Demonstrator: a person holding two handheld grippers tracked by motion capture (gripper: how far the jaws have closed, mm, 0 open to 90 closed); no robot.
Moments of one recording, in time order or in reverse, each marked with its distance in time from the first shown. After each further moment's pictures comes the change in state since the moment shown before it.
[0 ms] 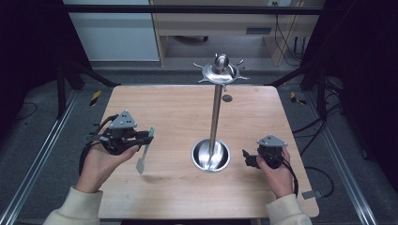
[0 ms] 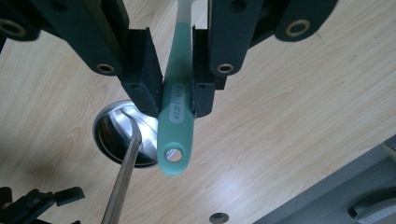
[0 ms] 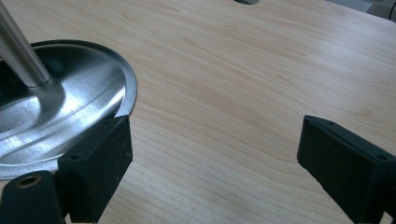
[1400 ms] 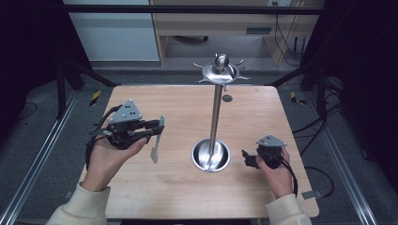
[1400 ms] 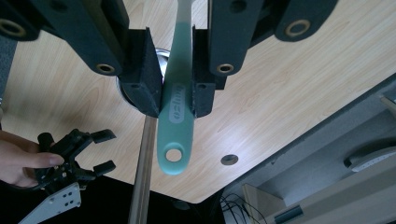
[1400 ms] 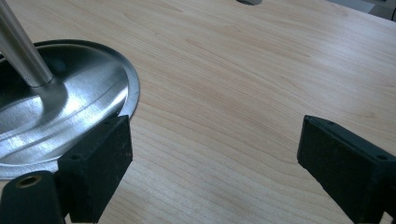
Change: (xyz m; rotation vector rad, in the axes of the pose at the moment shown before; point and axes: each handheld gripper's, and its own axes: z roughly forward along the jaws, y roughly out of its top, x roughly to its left) left arm -0.025 0.043 -0.018 -0.158 -0.015 0.040; right arm 0.002 0.001 0.001 0.001 0.005 -0.001
